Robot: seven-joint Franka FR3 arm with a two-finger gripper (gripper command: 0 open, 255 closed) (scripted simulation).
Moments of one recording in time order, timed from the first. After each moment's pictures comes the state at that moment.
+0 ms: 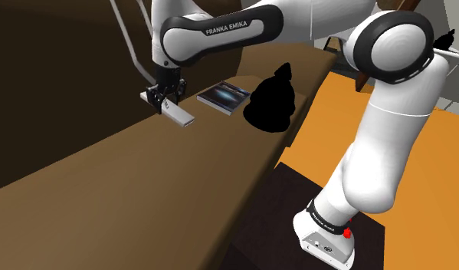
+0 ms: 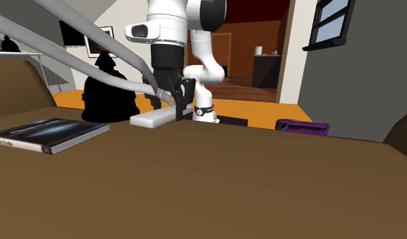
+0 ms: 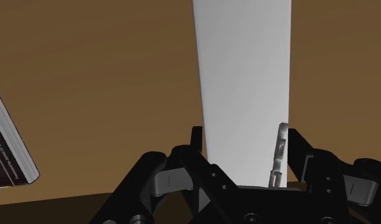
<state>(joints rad) 0.12 0.23 0.21 -1.75 -0.11 2.04 0.38</state>
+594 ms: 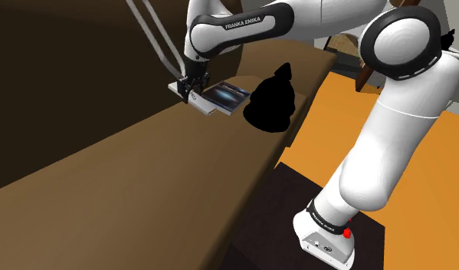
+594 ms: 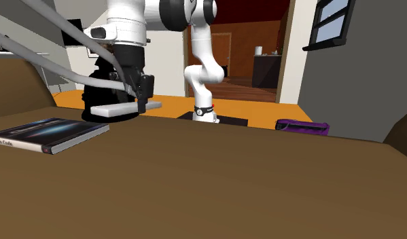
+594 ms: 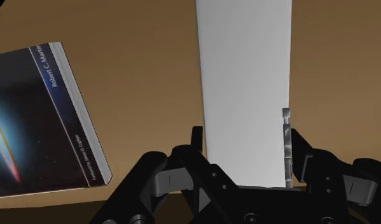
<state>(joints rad) -0.01 0.16 0.13 -1.85 -0.06 2.07 0.16</state>
